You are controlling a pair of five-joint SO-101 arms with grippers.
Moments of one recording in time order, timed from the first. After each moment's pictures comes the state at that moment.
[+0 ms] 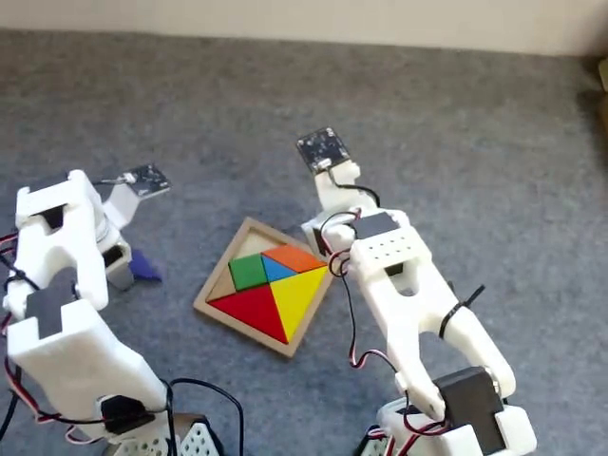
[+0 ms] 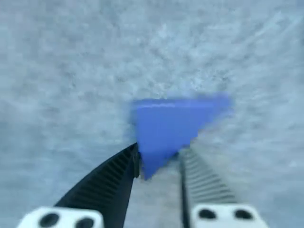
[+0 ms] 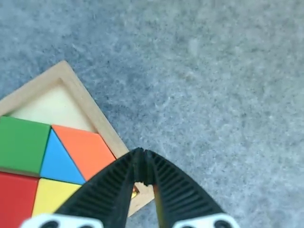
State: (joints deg) left arm -26.9 20.4 14.8 73.5 -62.9; right arm -26.5 -10.8 36.2 39.7 12.0
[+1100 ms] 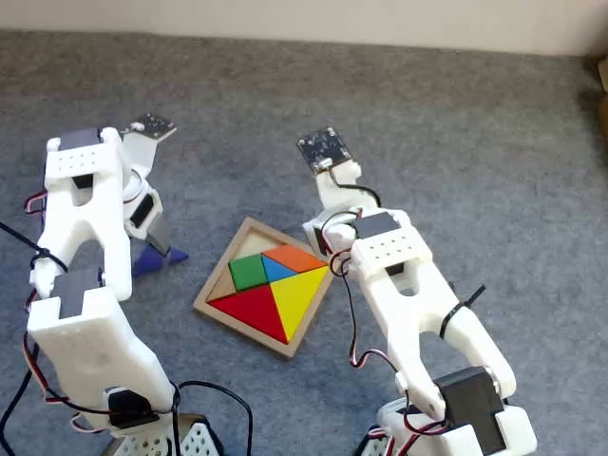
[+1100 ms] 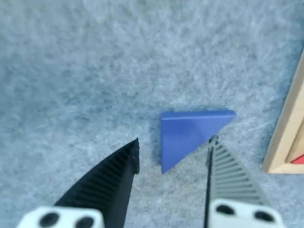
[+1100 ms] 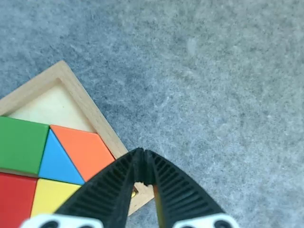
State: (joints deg) left arm -20.0 22.1 -3.7 83.6 -32.1; right arm -26.2 -10.8 36.2 39.7 12.0
